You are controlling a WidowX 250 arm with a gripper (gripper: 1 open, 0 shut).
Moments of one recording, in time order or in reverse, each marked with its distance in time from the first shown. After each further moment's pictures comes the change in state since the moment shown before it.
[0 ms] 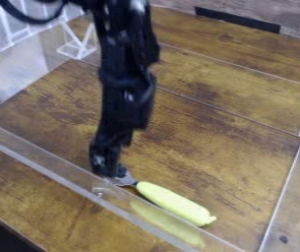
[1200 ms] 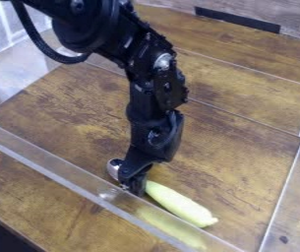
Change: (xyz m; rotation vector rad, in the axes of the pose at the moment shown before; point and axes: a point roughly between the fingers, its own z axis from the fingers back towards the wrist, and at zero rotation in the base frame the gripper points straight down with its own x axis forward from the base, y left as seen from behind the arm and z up) arm 0.033 0.002 -0.025 0.114 -0.011 -0.151
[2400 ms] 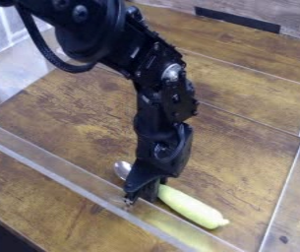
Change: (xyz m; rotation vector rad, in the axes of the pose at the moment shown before) arm 0.014 -0.014 0.002 -0.016 -0.018 -0.086
